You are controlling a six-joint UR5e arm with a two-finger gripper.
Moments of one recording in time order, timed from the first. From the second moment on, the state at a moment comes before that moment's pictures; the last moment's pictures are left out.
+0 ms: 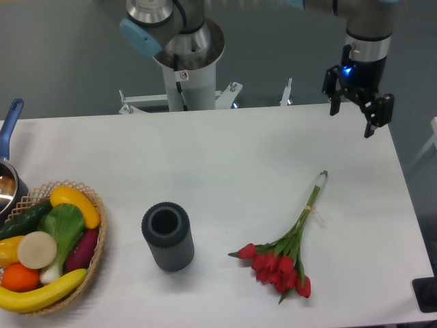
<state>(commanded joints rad) 2.93 -1.68 -1.73 -1.06 1.39 1.88</state>
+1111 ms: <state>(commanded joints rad) 2.76 -1.79 -1.74 -0.97 1.39 1.46</state>
